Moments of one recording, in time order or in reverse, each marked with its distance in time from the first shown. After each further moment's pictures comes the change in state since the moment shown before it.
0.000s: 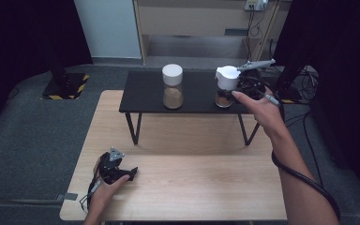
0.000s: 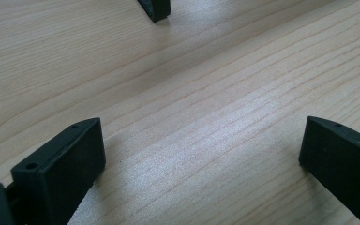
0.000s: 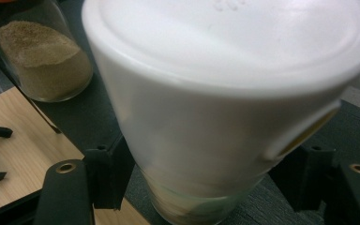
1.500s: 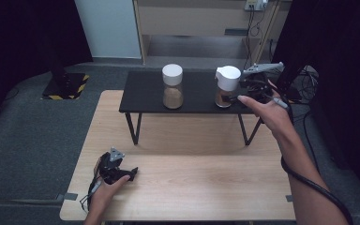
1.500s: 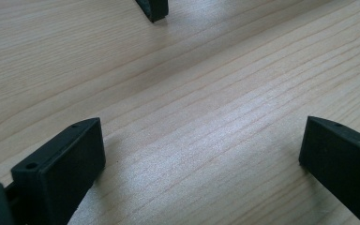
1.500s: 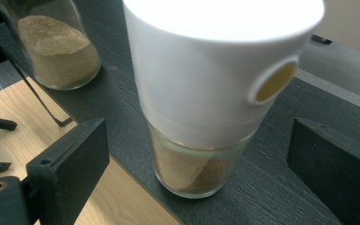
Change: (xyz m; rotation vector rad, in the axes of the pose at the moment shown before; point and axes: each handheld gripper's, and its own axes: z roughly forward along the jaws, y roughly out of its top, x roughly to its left) left arm -0.001 0.000 0.000 0.001 0.000 -0.001; right arm 0.003 -0.010 -0.022 -0.012 -0.004 -0.015
